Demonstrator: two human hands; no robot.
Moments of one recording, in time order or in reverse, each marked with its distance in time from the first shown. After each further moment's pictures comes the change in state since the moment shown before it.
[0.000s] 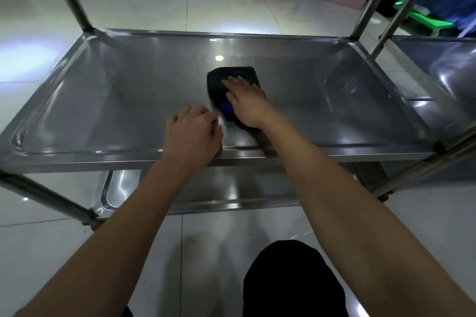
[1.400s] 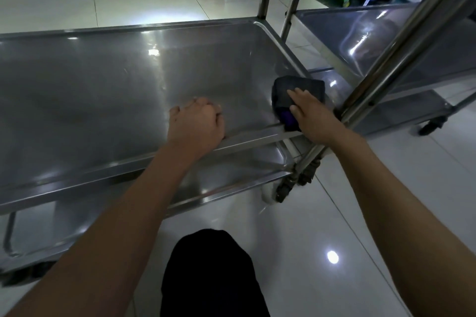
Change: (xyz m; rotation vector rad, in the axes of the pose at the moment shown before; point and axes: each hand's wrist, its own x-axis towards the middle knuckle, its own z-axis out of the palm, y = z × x) left_hand 0.046 0.169 0.057 -0.047 -0.163 0.250; right_hand -0.221 0.218 -0.093 -0.047 0.062 0.517
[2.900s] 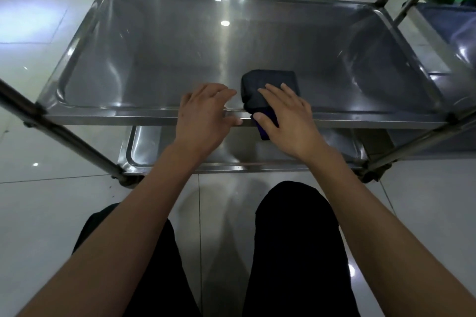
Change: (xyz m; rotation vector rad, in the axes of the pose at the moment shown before) left_hand -0.163 -0.167 -0.065 -0.113 0.198 -0.145; right_hand -0.086 -0.270 0.091 0.037 0.046 -0.430
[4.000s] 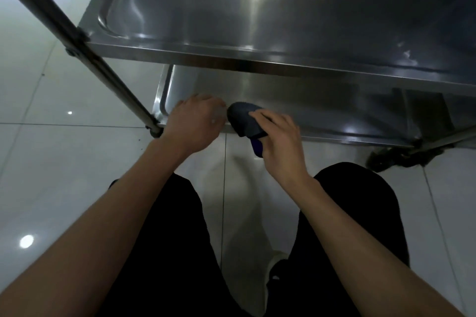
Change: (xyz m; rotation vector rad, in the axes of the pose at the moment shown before) left_hand -0.093 -0.098 0.016 0.071 -0.261 -0.129; right_hand -0.070 -0.073 0.122 0.303 0.086 -0.074
